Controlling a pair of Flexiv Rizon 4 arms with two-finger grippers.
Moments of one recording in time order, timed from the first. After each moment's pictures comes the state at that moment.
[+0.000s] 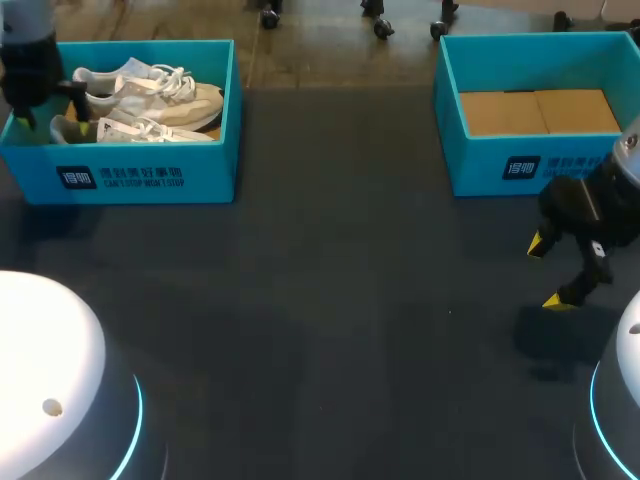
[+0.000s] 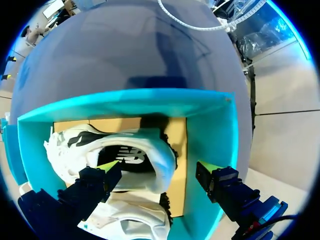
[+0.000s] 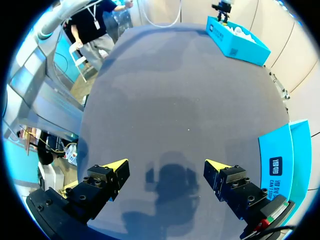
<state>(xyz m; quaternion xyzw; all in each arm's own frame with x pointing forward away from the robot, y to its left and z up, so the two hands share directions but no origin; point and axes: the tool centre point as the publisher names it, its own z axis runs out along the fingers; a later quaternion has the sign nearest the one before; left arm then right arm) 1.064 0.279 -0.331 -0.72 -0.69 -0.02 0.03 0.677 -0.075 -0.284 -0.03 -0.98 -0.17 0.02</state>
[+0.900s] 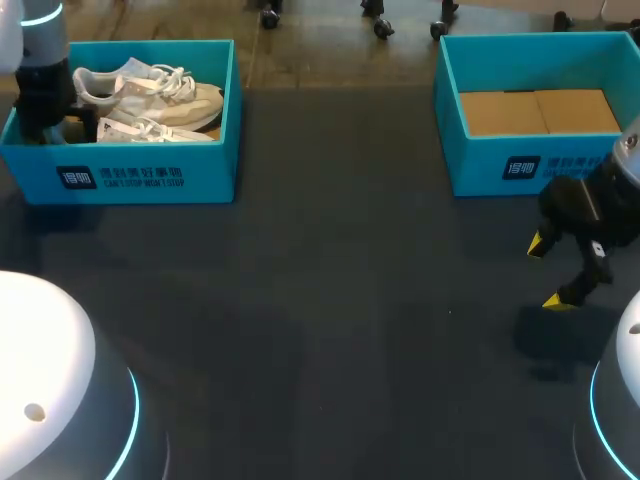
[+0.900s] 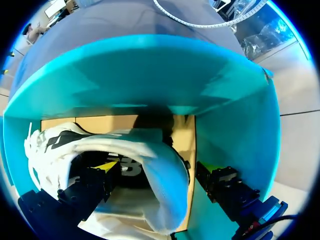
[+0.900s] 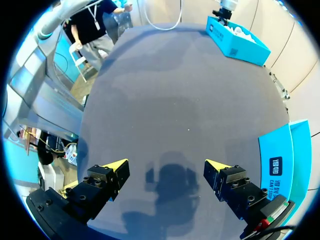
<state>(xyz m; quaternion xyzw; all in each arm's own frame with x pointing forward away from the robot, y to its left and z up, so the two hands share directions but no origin) 1.065 0.281 -0.380 -0.72 -0.70 -0.01 0.05 0.677 -0.075 -0.284 -0.03 -0.98 -0.17 0.02</state>
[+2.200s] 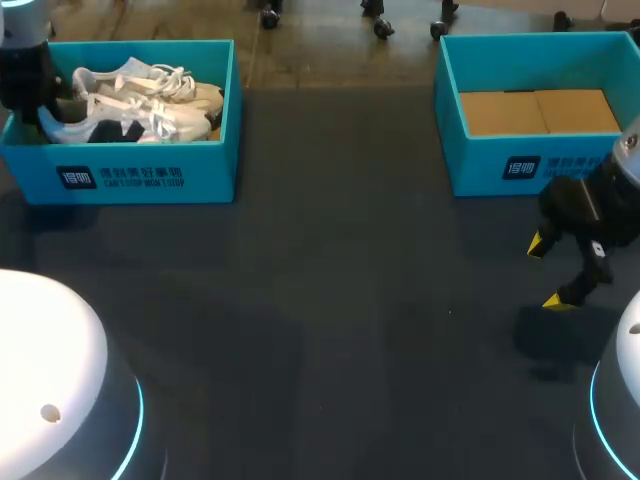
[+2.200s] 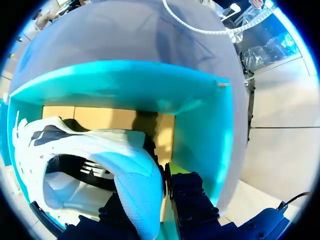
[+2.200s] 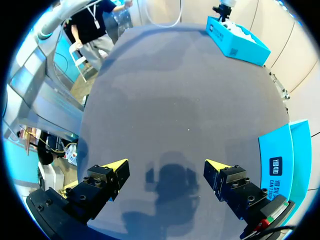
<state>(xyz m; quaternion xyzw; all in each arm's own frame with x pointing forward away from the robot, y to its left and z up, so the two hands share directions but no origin) 1.074 0.312 -0.341 -0.68 -0.73 -0.03 0.06 0.677 -0.075 -0.284 -0.03 -0.98 -0.17 0.02</state>
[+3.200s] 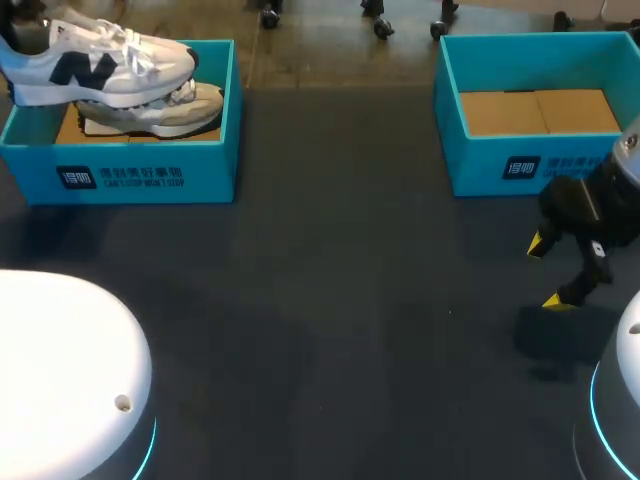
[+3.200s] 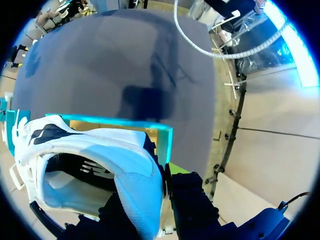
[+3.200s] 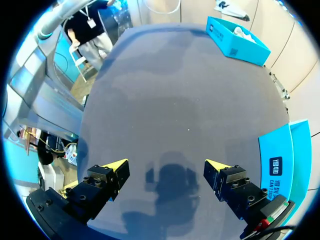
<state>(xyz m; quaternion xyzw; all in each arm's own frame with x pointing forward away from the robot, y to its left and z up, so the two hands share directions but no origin) 1.023 0.306 -0.168 -0.66 -0.74 -0.07 0.05 0.677 -0.075 -0.284 -0.03 -0.98 -0.17 0.02</state>
